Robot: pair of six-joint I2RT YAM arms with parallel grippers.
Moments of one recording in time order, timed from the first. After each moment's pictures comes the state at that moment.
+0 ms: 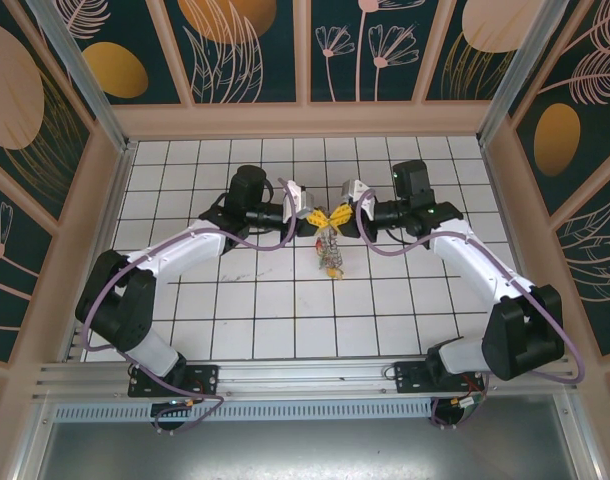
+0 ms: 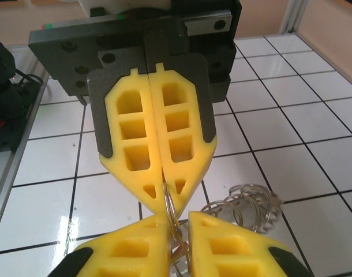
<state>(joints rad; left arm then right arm) -0.58 1.61 1.06 0.15 0.97 0.37 0.36 1.36 1.03 -0.37 -0.97 -0.65</state>
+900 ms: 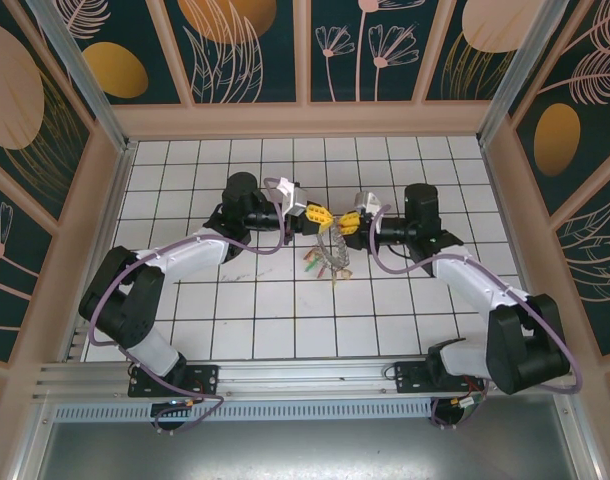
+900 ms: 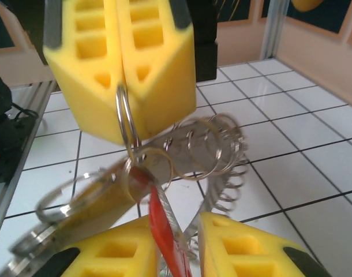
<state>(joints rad) -0.58 1.63 0.96 0.61 1.07 0.09 0.32 1.26 0.73 0.12 -1.01 -0.37</state>
